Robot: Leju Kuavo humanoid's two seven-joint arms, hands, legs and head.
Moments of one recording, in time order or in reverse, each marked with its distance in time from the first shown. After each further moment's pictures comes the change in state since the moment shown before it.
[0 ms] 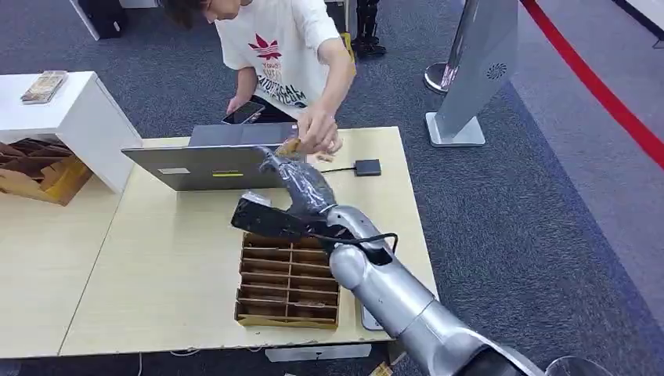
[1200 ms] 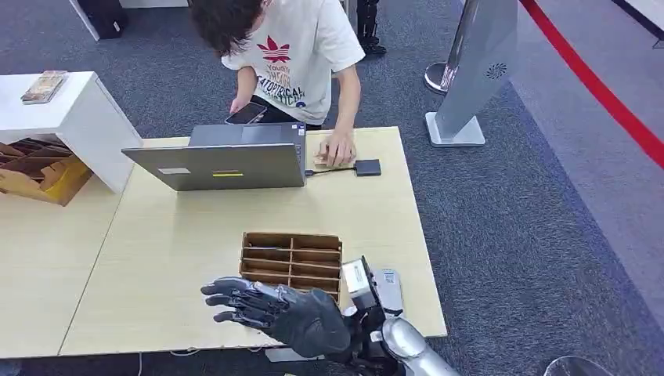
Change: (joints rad) left arm 0.040 0.014 0.002 0.000 0.031 -0.006 -0.049; right arm 0.403 -0.211 0.104 -0.445 -1.225 0.702 -0.124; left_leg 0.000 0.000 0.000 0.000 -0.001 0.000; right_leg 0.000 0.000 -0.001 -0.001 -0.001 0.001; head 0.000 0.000
